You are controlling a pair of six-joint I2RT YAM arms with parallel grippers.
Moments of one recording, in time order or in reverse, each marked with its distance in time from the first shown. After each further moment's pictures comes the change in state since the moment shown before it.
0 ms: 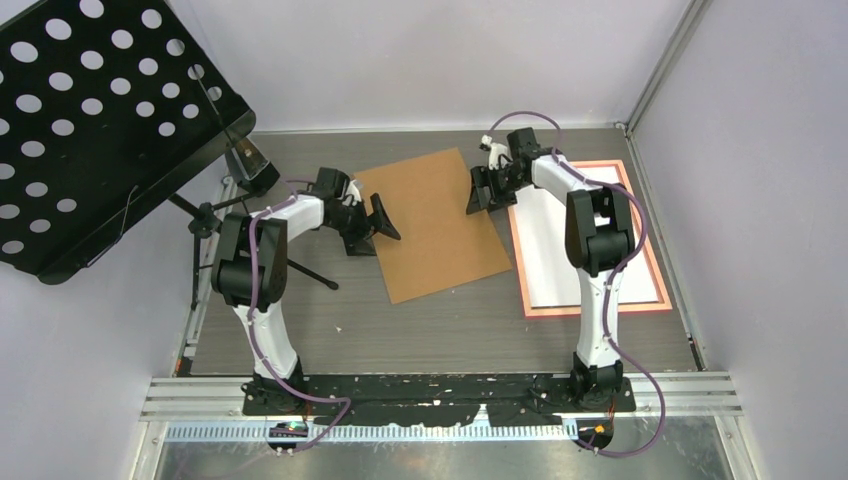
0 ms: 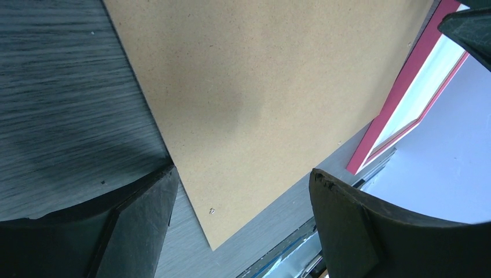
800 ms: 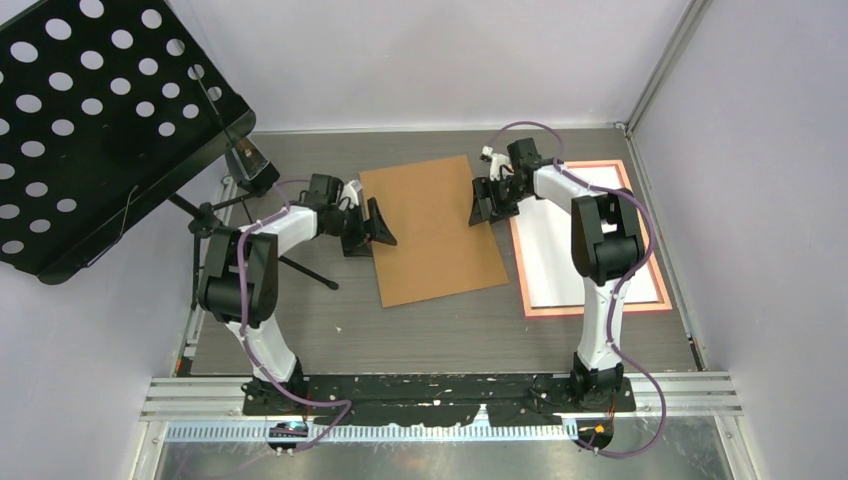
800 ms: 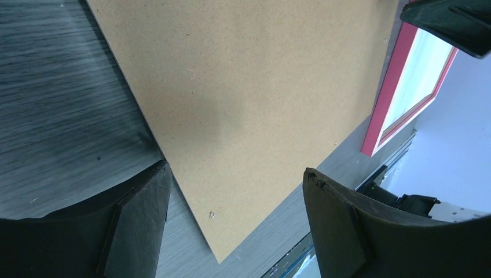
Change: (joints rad) left arm 0.005 -0.122 -0.129 0.103 0.029 0.089; right arm 0.013 -0.110 -0.185 0.051 0.039 0.011
